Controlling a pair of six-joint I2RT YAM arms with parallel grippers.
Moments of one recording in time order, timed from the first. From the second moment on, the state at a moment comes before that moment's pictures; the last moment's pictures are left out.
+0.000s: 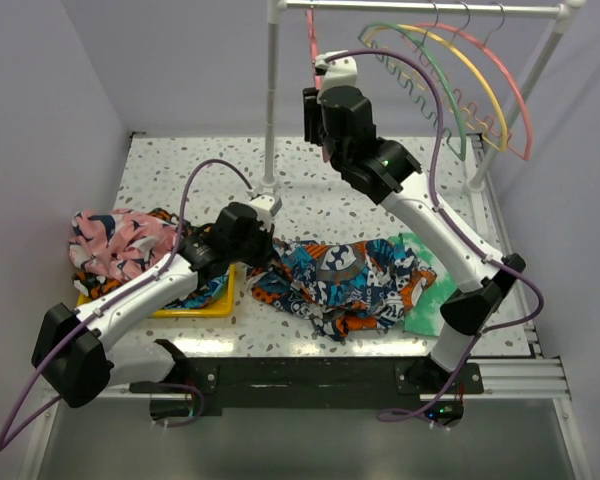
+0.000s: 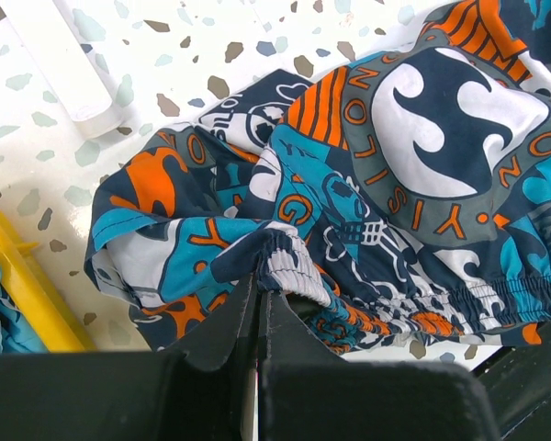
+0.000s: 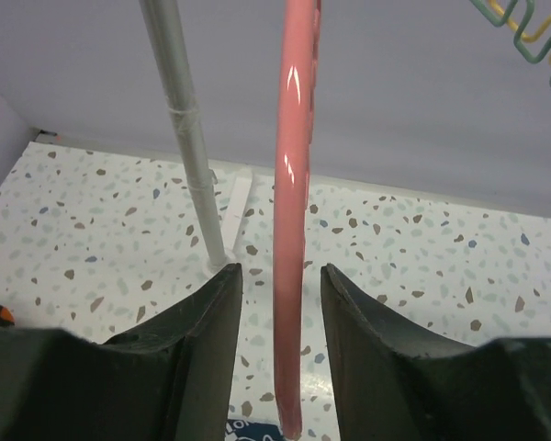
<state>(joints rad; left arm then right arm) -0.66 1.23 0.88 -0.37 0.02 -0.27 0.76 1.74 2.06 -0.51 0.58 0.13</state>
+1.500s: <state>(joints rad) -0.66 1.22 0.88 -0.36 0.02 -0.27 0.61 1.86 2.26 -0.63 0.33 0.07</state>
